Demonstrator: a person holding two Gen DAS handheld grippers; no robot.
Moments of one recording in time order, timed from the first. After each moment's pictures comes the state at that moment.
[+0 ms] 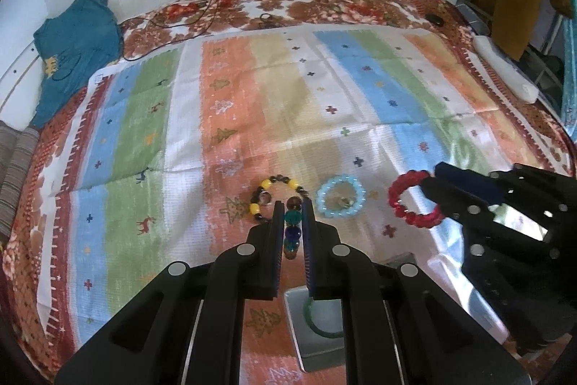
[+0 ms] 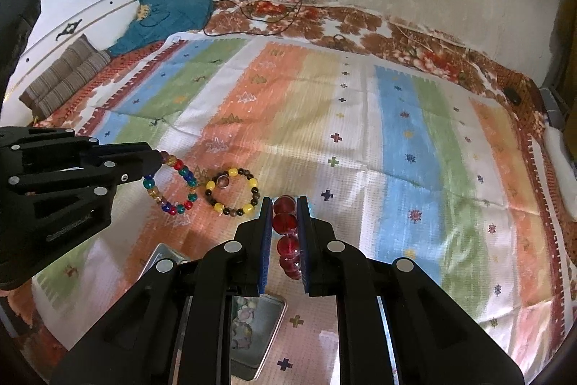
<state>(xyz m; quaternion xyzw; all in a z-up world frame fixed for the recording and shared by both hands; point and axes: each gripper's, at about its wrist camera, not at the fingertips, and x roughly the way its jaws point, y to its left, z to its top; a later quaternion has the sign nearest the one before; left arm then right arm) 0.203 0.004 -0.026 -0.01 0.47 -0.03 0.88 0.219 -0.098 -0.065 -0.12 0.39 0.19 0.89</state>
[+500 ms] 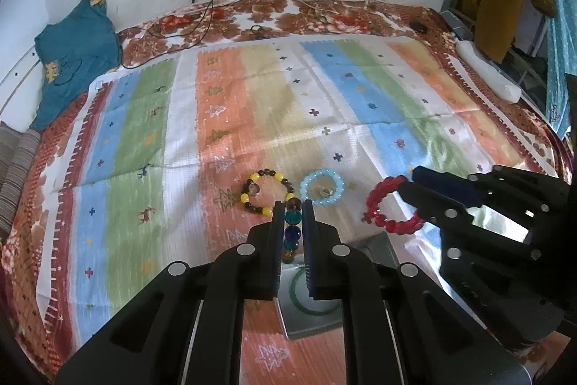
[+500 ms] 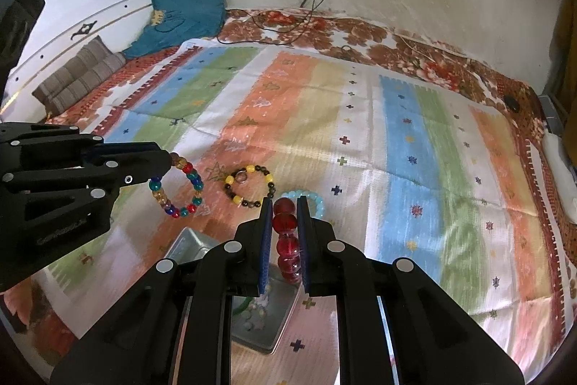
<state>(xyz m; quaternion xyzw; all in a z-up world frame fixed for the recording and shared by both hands) 0.160 -0.006 -0.007 -0.01 0.44 -0.05 0.89 0.181 -0.101 -0.055 -0.12 0.38 0.21 0.90</state>
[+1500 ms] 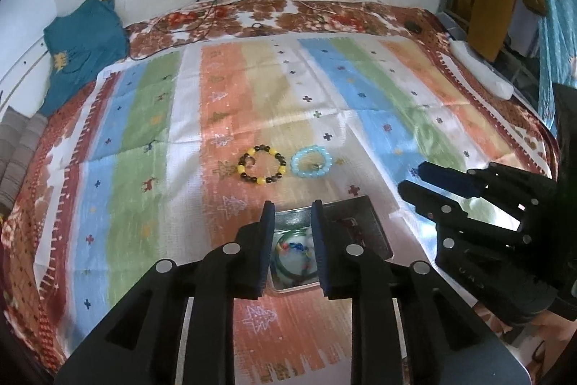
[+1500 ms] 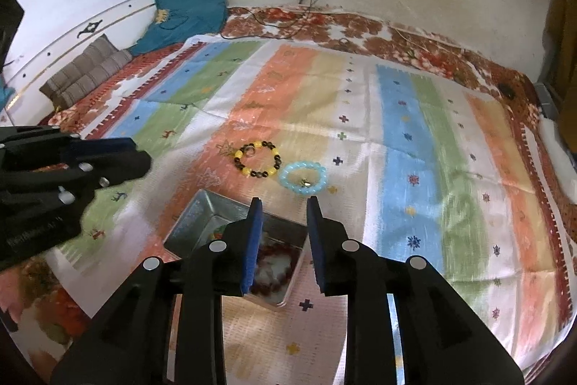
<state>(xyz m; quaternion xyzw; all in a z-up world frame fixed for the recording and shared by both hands) 0.111 -0.008 -0.005 -0.02 0.44 -0.04 0.90 0.142 -0.121 -0.063 -0.11 0.38 0.20 0.90</state>
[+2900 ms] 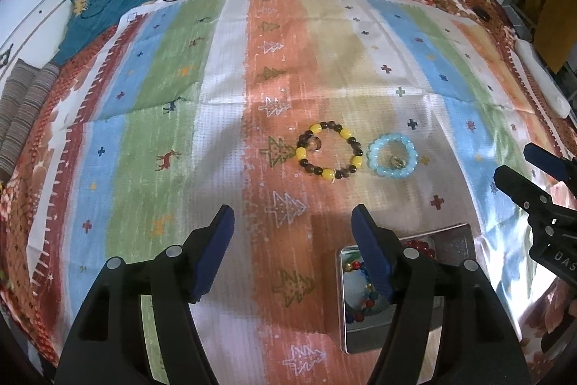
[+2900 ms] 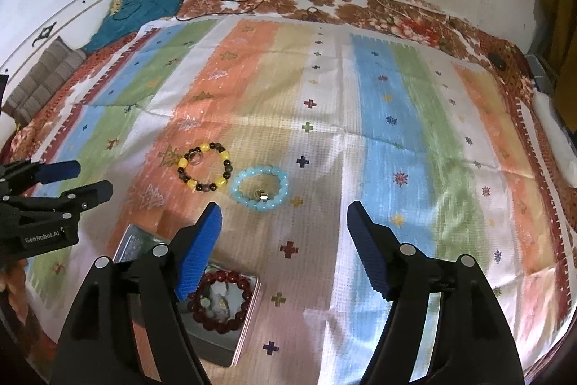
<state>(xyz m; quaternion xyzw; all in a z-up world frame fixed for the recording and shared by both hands) 0.192 0.044 -0.075 -0.05 0.52 0.03 0.85 0.231 -0.124 -0.092 -0.09 0.44 0.15 0.88</state>
